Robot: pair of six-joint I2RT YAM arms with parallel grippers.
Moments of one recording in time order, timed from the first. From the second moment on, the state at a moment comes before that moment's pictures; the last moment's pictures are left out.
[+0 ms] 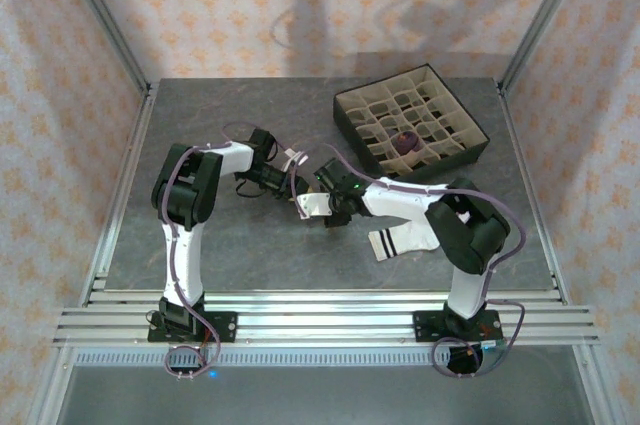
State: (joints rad) left arm -0.23 2.15 1.32 -0.62 1.13 0.09; right arm 0.79 1.82 1.10 -0.35 0.02 -0.99
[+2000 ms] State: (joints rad) left arm -0.11 1.28 0.61 0.31 0.60 -0.36; right arm 0.63 1.66 1.37 -0.66 -0.21 -0.37
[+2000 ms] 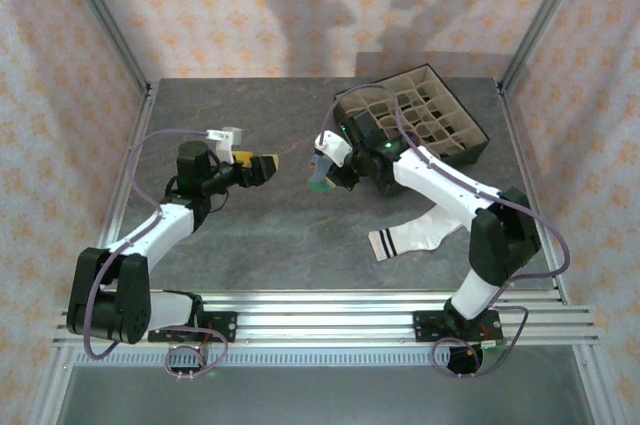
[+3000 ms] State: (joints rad) left arm -0.41 1.14 0.56 0.51 0.71 0.00; right arm 0.55 1.59 1.50 -0.97 -0.86 -0.37
